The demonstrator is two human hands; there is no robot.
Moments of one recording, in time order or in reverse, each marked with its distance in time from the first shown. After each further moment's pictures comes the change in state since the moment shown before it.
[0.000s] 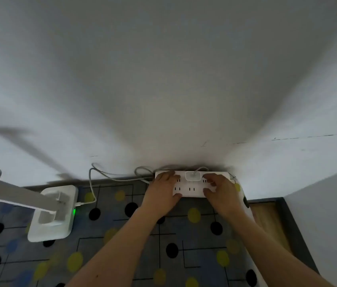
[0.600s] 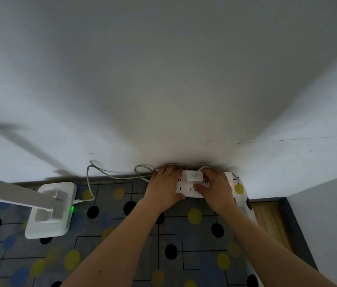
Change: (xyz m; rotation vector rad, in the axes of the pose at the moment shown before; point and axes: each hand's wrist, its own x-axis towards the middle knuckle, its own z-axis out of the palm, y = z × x) left_hand 0.019 -0.004 0.001 0.125 0.026 0.032; right_hand 0.022 -0.003 0.017 -0.005 0.007 -0.098
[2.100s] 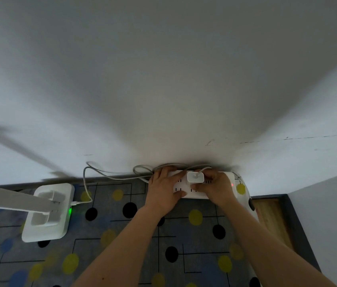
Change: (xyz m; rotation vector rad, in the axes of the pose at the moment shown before) left_hand -0.001 -0.001 0.017 -0.179 0.085 -0.112; right_hand 0.014 0.002 0.003 0.381 -0.080 0.188
